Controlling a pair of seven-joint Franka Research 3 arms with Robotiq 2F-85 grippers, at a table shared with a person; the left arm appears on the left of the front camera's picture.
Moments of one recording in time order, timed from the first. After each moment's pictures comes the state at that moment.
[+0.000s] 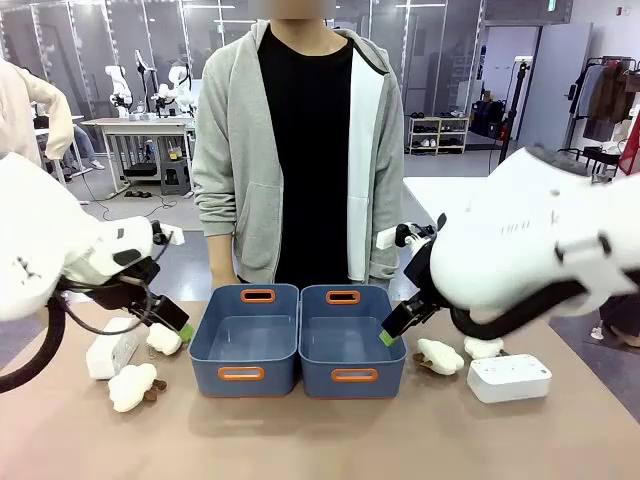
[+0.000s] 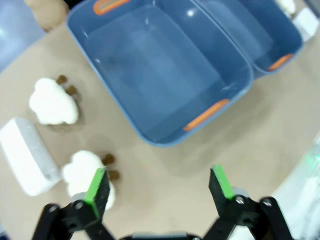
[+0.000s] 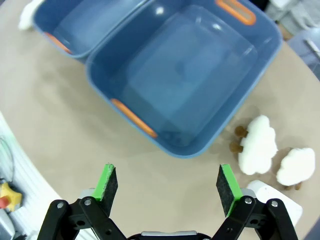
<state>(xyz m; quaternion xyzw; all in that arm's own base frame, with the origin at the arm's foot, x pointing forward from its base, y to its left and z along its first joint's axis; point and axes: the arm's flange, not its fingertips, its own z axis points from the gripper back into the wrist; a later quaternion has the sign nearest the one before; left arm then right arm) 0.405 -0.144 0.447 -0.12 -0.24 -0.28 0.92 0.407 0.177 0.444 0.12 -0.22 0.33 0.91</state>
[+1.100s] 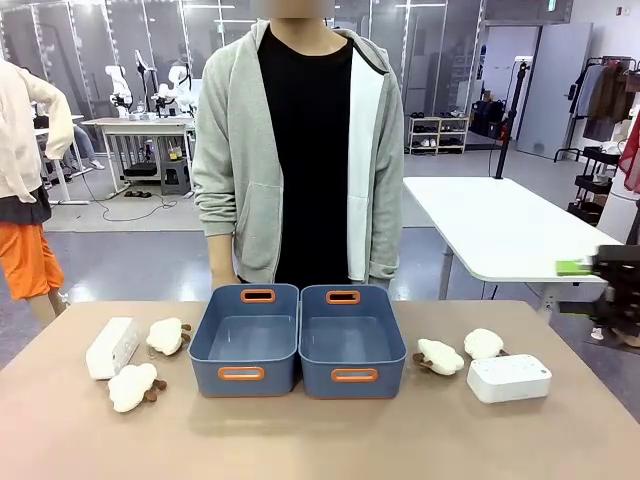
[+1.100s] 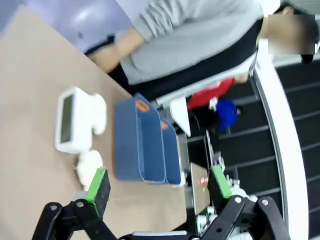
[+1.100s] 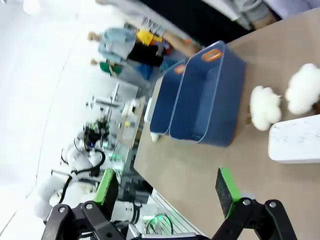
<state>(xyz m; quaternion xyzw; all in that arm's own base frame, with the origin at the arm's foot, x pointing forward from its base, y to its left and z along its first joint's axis) 0.328 0.193 0.448 -0.51 -0.35 0.19 0.76 0.351 -0.127 0.432 0.56 -0.27 -0.03 0.78</state>
